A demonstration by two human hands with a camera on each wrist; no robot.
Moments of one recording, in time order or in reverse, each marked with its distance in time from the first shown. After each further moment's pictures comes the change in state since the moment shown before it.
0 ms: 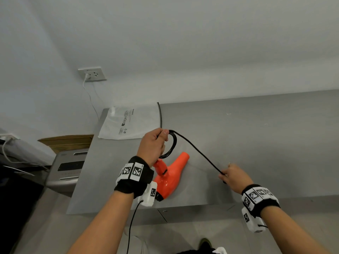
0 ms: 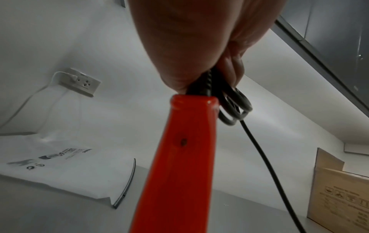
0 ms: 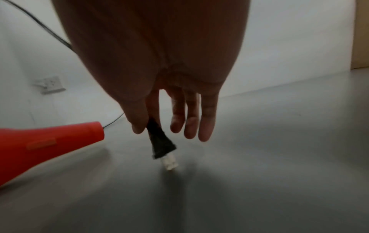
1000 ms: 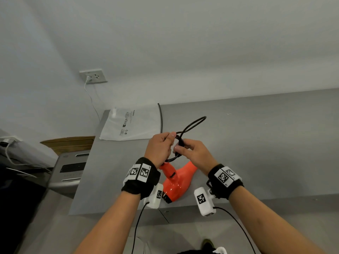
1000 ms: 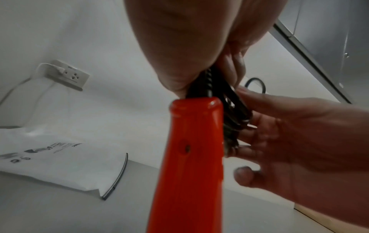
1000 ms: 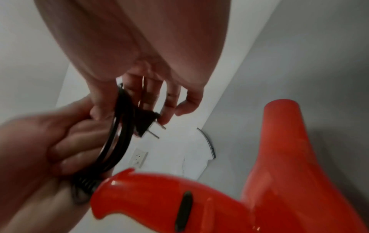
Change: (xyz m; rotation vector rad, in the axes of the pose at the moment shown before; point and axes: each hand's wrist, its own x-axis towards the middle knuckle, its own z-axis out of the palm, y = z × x) left_hand -0.006 0.005 0.016 0.078 -0.039 -0.026; right_hand -0.010 -0.159 -0.058 0.975 0.139 -0.440
